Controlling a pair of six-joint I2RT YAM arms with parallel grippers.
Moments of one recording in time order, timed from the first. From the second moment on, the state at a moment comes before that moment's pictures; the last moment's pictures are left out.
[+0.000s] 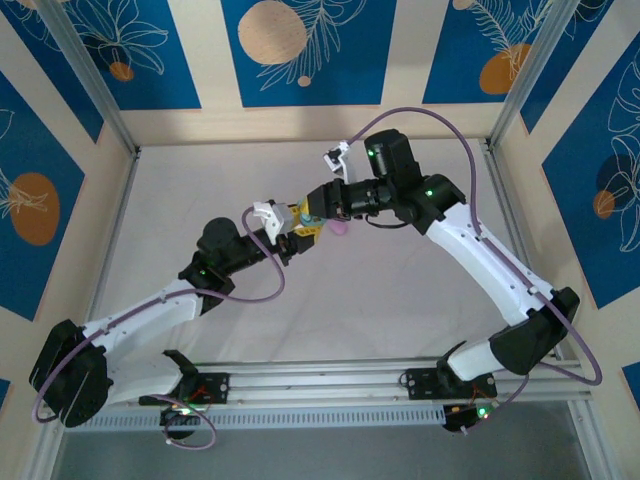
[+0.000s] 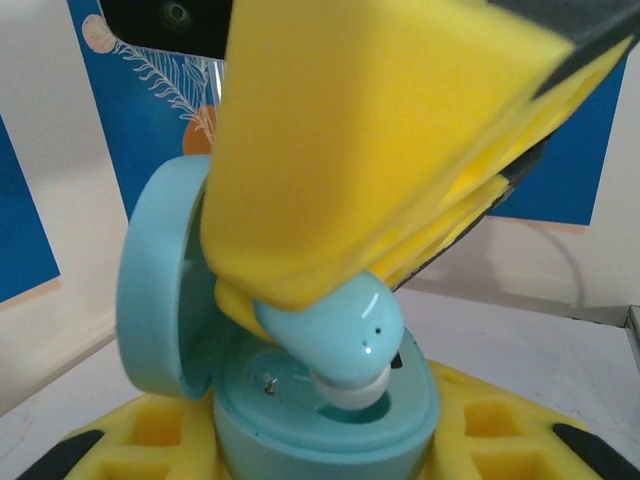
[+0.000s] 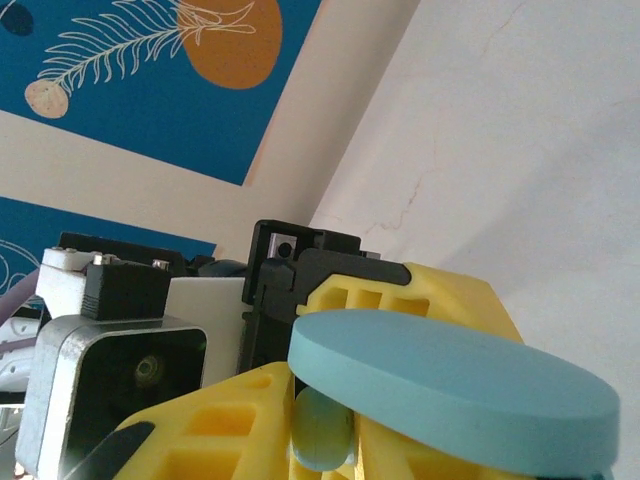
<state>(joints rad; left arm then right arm) -0.70 1.16 0.69 0.55 0.42 0.03 0.63 1.44 1.57 -0.71 -0.70 0.62</state>
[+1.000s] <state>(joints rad) -0.70 1.15 0.69 0.55 0.40 0.03 0.66 1.45 1.63 -0.82 -0.59 0.55</state>
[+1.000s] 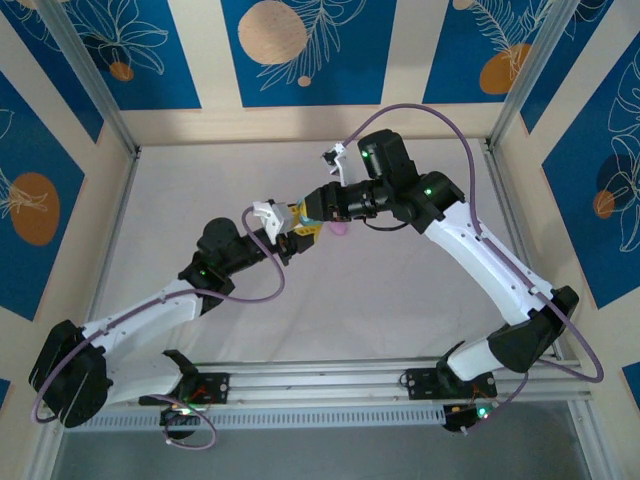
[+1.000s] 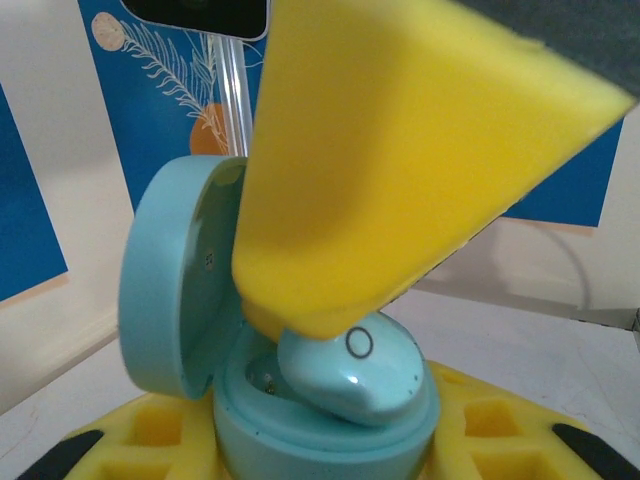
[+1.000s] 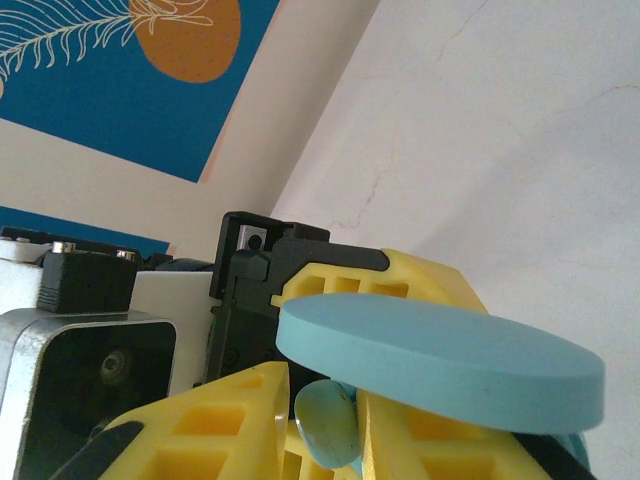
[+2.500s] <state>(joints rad) -0.70 1.13 0.69 0.54 0.38 0.03 0.61 1.23 1.47 -0.56 -0.68 0.58</state>
